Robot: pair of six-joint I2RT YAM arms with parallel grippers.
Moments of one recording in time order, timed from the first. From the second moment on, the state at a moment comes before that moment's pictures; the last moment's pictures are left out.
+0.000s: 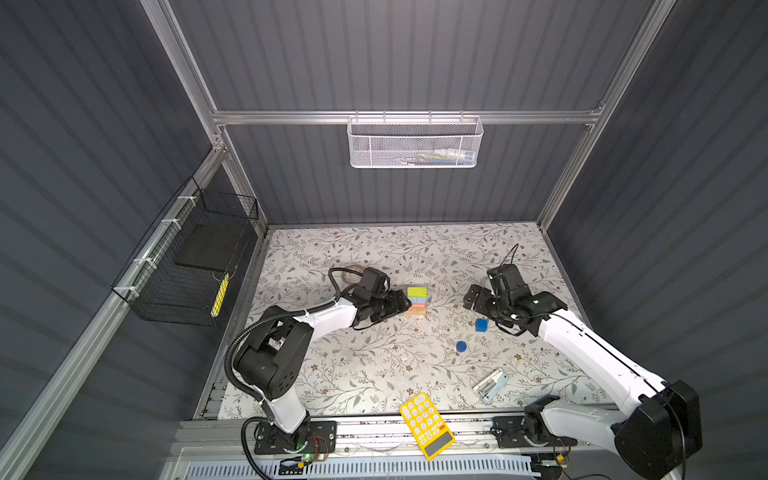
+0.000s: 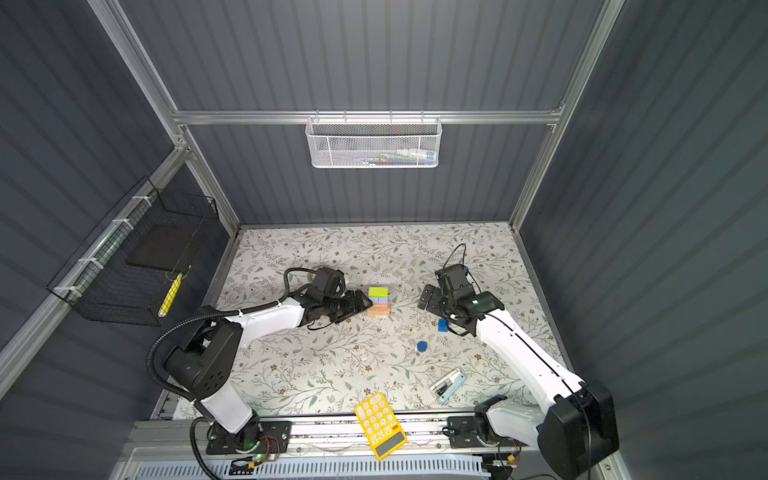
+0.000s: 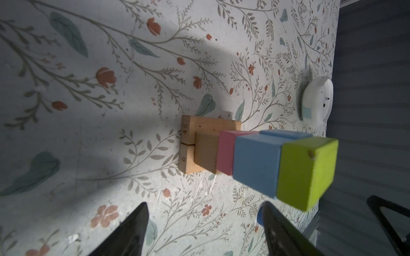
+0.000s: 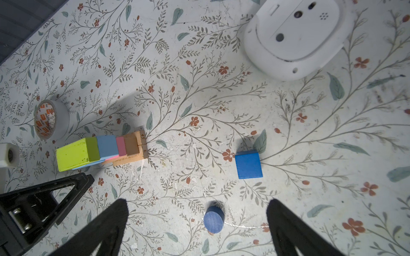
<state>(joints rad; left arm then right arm) -0.61 1.71 0.97 -0.10 0.32 -0.82 0.41 1.19 0.92 -0.68 0.10 0.75</state>
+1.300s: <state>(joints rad) -0.61 1.41 0.91 -0.22 0.27 -0.67 0.41 1.19 0.96 -0.83 0.08 0.72</state>
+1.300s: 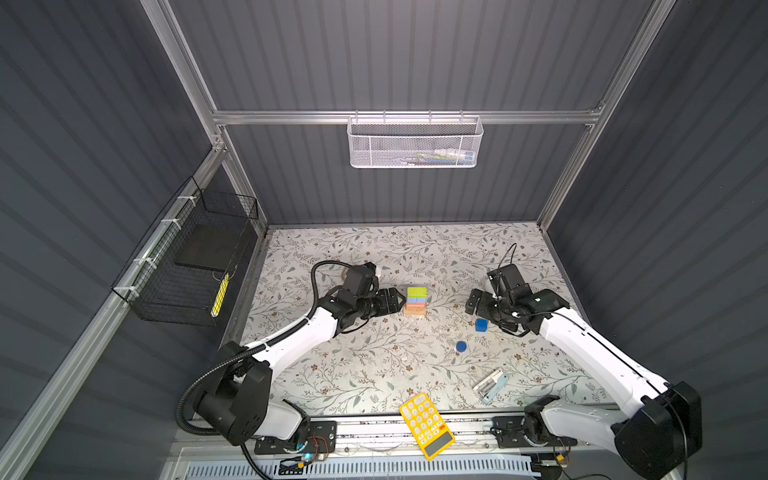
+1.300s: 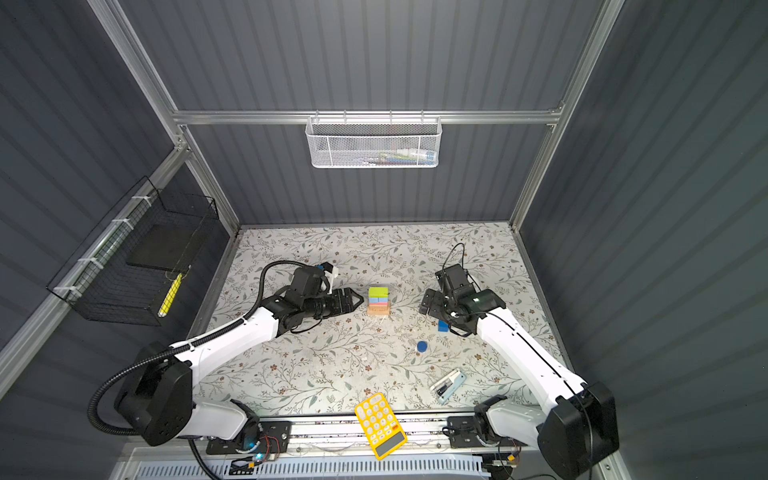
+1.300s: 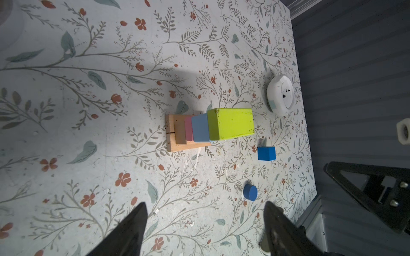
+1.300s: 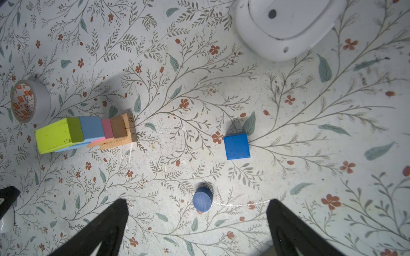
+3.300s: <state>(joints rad) -0.49 1.25 0.86 -0.35 0.15 -0.53 0.25 1.59 0.99 -0.85 -0.04 0.45</state>
